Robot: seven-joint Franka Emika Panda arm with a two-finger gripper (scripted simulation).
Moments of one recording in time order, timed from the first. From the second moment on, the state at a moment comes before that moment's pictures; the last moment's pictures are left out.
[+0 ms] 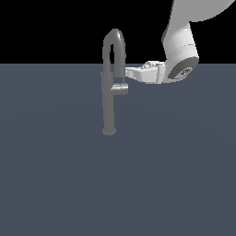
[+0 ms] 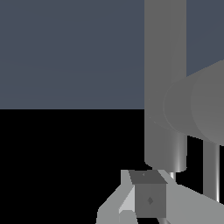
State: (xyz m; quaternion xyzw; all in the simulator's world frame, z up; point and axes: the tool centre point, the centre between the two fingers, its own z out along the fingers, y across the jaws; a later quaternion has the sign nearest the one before) arm 0.094 -0.011 0.248 -0.56 0.43 0.56 0.43
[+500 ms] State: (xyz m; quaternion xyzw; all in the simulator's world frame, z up) arm 0.079 -0.014 0.255 -0.56 0.43 0.56 0.43
